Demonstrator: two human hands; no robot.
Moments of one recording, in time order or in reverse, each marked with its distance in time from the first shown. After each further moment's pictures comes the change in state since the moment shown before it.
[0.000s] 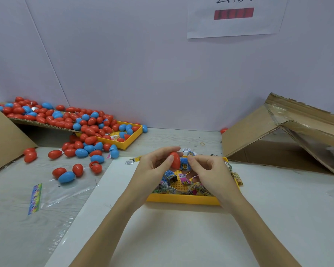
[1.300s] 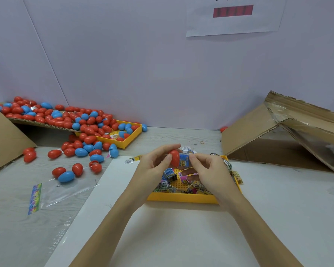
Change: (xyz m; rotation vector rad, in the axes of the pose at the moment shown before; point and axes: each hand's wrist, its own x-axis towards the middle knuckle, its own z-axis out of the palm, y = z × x) left_hand -0.001 -0.002 0.000 -0.028 -0.016 0.026; right_hand 0.004 0.009 0.003 0.055 -0.002 0.045
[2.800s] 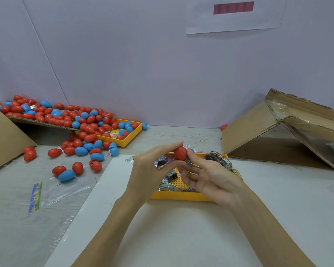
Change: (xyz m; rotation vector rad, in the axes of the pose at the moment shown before) left_hand 0.002 -0.009 -0.002 0.452 0.180 0.595; right_hand -0.008 -0.027 -0.002 0.747 -0.230 0.496
